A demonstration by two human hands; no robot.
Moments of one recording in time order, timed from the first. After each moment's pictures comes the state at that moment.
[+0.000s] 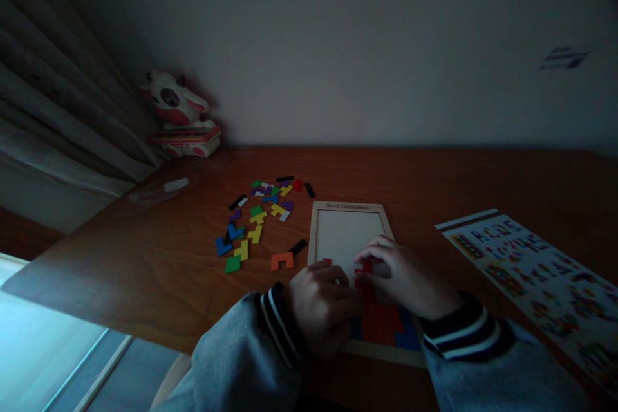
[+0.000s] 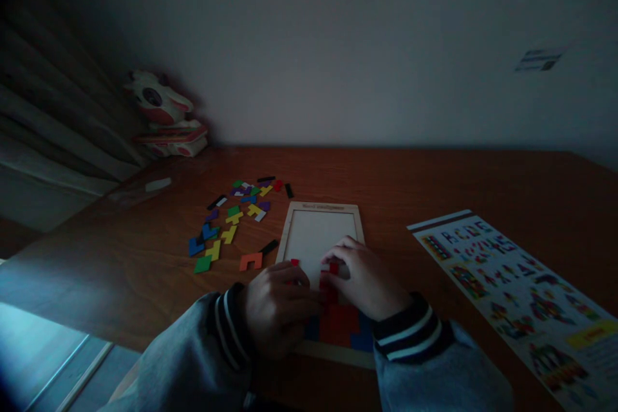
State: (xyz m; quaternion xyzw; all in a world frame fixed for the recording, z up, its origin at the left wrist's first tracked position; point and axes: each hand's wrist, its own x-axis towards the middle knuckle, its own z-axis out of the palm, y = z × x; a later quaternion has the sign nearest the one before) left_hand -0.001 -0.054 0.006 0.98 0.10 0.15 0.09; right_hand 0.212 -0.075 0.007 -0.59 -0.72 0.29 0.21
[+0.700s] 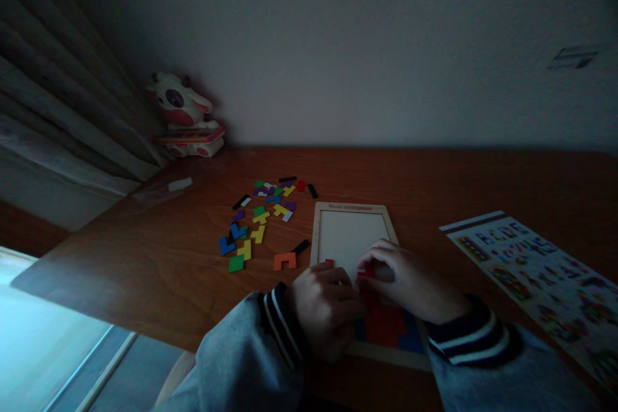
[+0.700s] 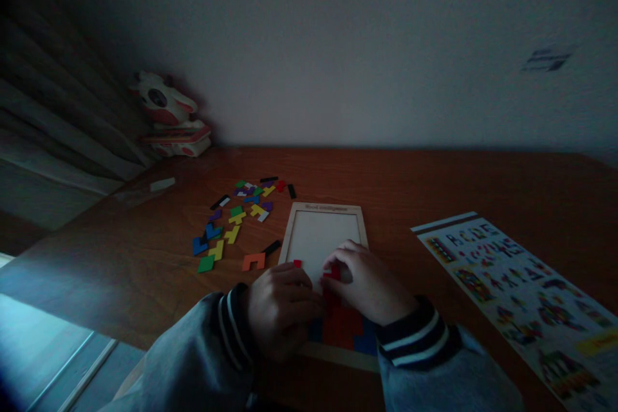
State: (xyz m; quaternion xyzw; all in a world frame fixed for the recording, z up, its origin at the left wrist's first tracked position) left_hand -0.001 -0.054 0.003 0.98 0.08 0.17 0.09; right_hand 0.209 -0.076 0.009 -0.59 -0.73 0.28 0.20
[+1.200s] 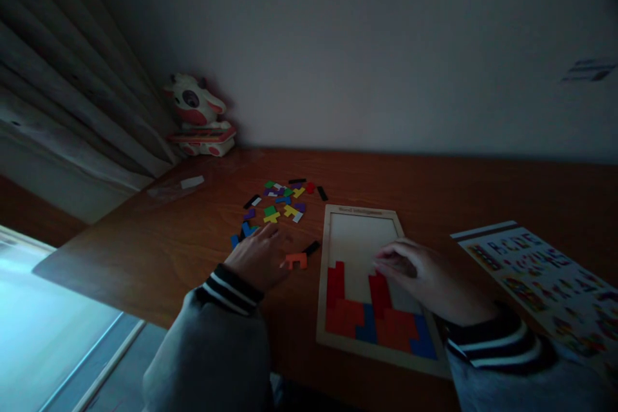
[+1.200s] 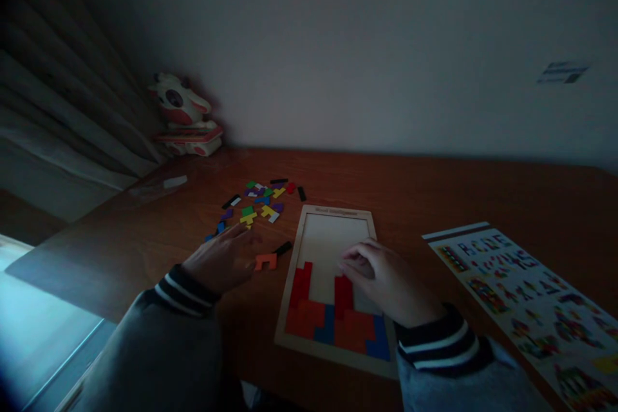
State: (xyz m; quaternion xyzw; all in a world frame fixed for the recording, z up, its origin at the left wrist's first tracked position) left_hand -0.089 -0.017 0.051 0.86 0.50 0.03 0.09; right_hand 0.220 -0.076 0.017 -0.61 -0.71 0.27 0.23
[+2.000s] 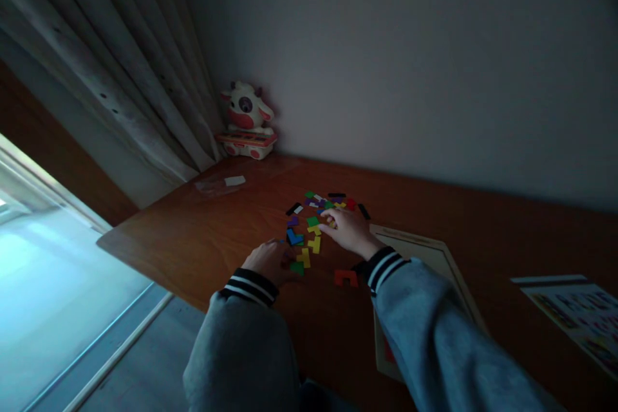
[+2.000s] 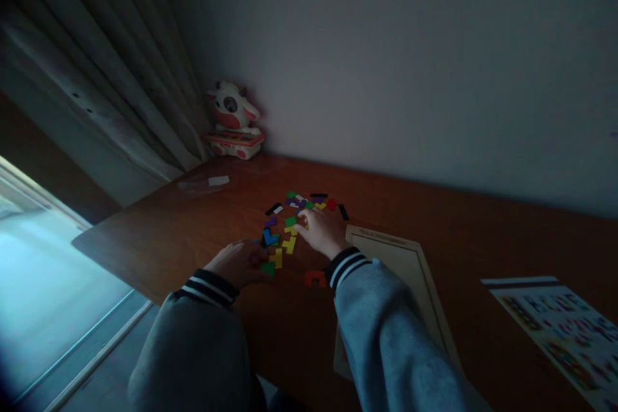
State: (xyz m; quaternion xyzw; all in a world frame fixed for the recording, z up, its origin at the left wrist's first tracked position) left_hand -0.180 0.001 0.022 0.77 0.61 0.04 0.19; right_hand 0.039 0.069 0.017 -0.56 -0.79 0.16 0.17
